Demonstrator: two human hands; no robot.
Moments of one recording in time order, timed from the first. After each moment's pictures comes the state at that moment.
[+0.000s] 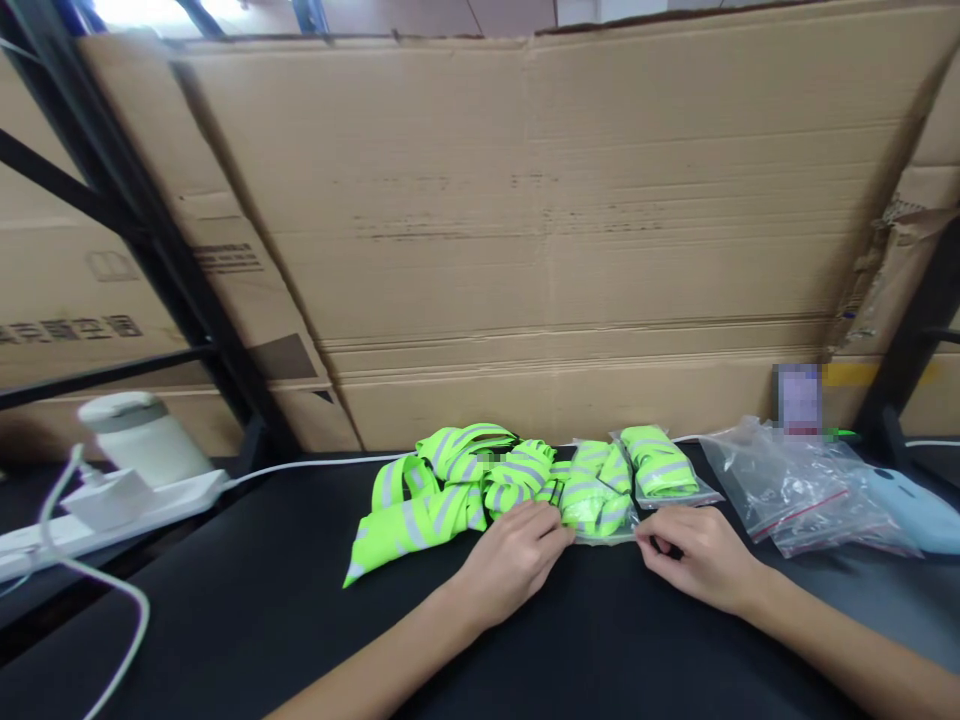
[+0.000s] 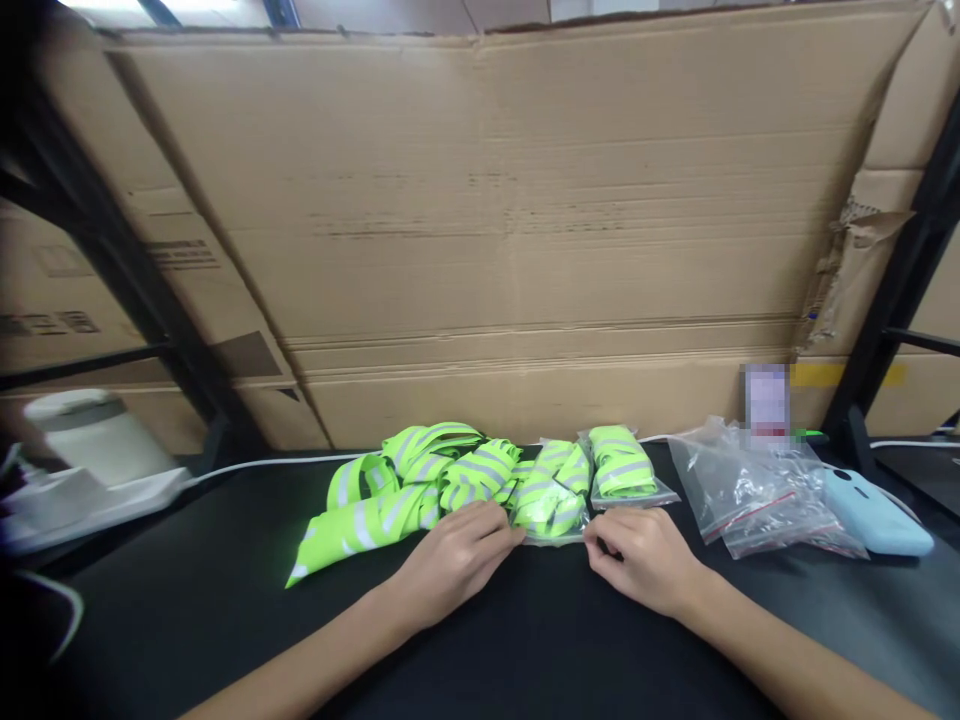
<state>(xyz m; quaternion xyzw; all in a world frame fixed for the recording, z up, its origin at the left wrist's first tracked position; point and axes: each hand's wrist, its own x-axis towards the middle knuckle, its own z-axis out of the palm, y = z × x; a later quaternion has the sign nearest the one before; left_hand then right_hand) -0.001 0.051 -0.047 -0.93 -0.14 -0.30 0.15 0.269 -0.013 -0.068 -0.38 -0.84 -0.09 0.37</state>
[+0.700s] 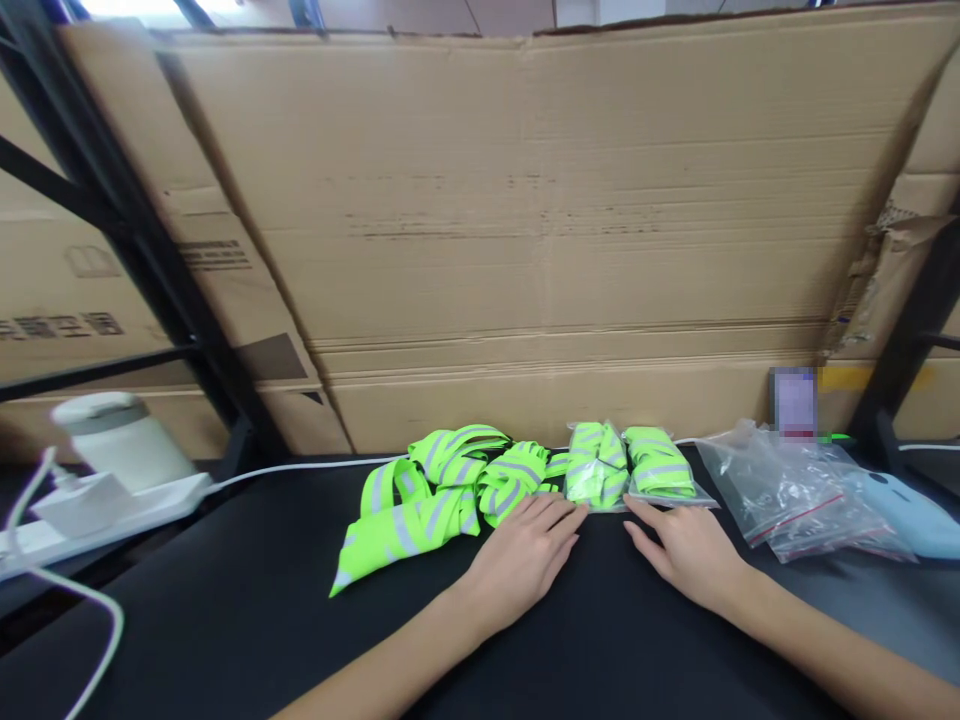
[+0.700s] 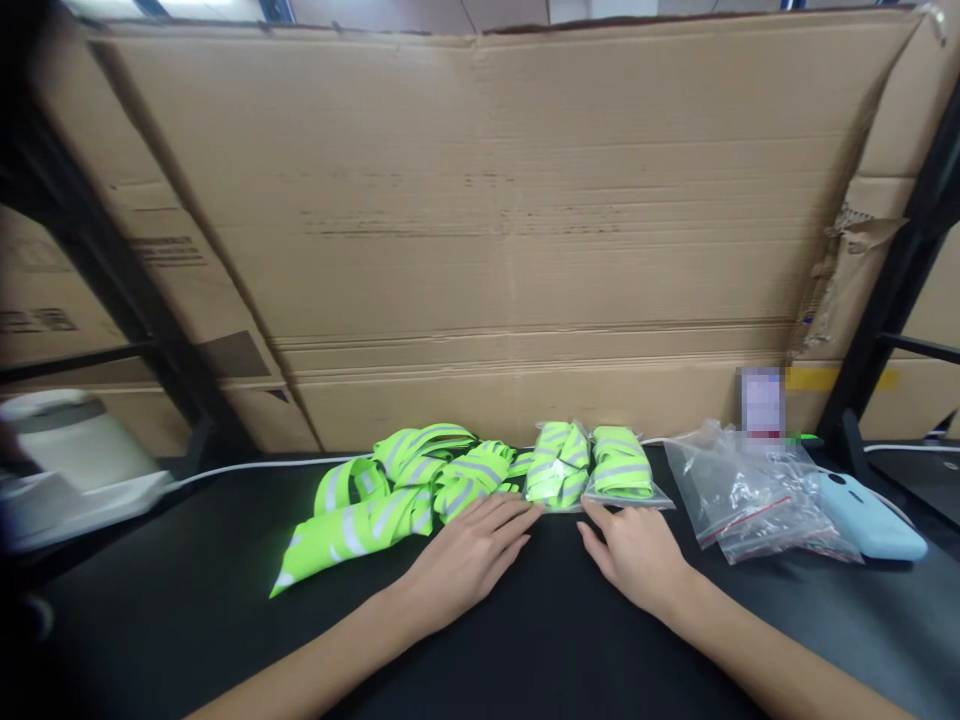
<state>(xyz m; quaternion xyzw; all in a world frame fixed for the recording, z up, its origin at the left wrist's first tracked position) 0.012 0.055 -0.055 -0.94 -0.22 -0.22 0.13 0.267 -0.002 -0.078 -0.54 -0.79 -0.19 0.21</state>
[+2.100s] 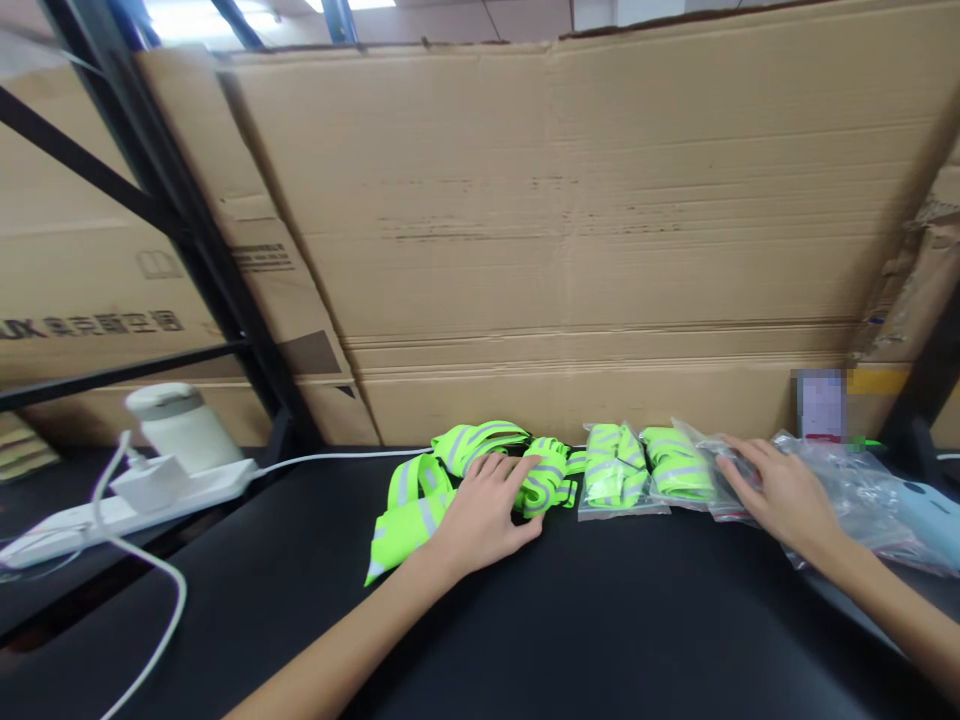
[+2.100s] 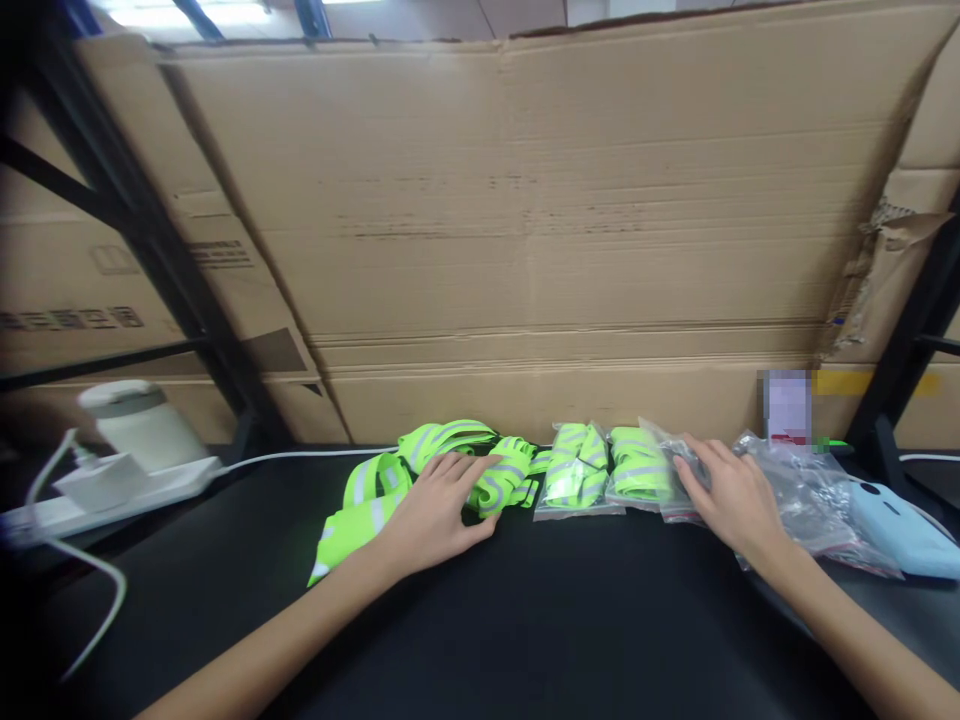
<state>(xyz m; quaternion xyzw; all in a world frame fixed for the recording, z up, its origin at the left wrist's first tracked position) -0.041 0.086 -0.034 -0.89 -0.37 -0.22 0.13 0.365 0.010 -0.053 -0.64 -0.68 -0.22 0.28</state>
